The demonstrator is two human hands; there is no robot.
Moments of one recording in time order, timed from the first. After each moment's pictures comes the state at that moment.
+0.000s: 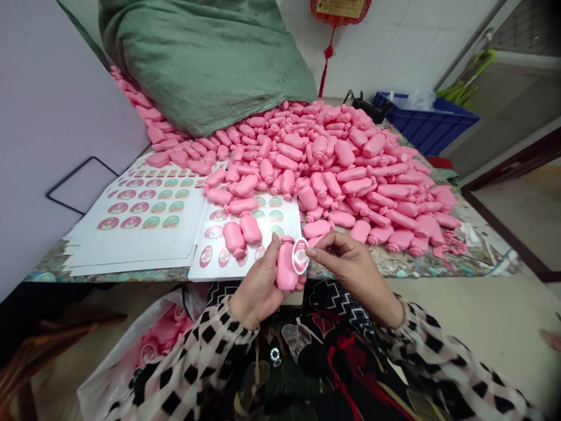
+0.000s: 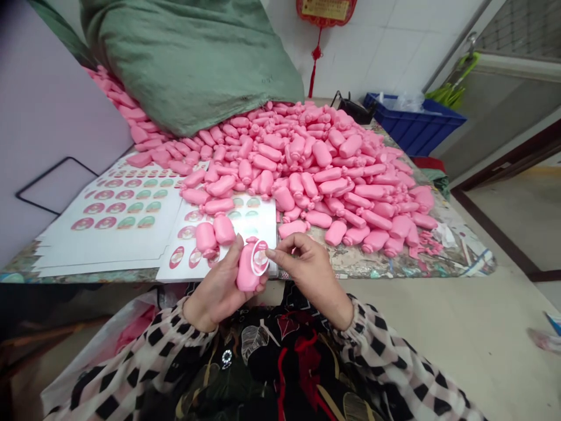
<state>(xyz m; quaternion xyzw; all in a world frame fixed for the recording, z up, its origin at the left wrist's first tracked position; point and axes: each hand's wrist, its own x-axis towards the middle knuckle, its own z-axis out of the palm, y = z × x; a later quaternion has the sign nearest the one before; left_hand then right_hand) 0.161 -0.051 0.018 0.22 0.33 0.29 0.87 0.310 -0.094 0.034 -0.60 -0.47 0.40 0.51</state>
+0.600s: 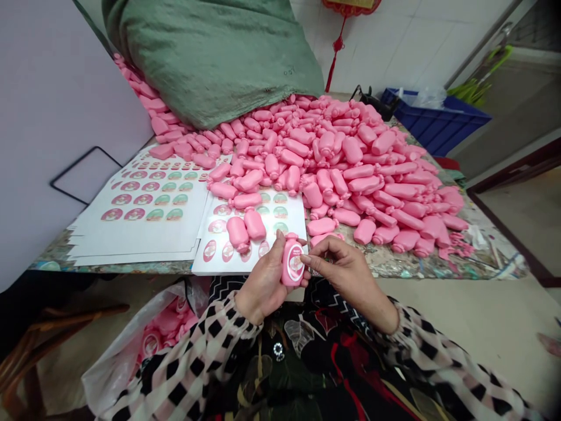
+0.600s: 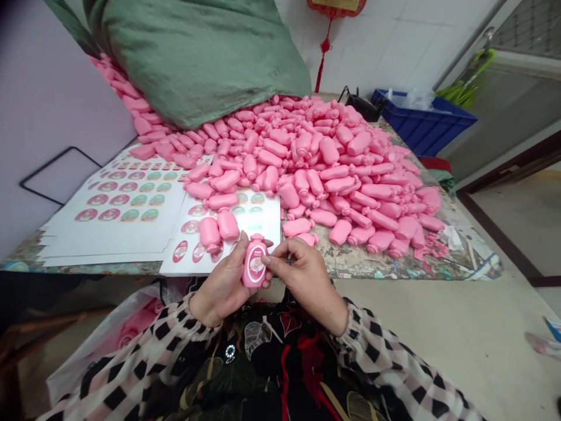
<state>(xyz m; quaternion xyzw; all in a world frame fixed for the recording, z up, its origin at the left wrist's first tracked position) 0.161 -0.053 0.014 0.23 0.34 0.29 0.86 0.294 -0.098 0.031 -0.57 -0.48 0.46 0.49</state>
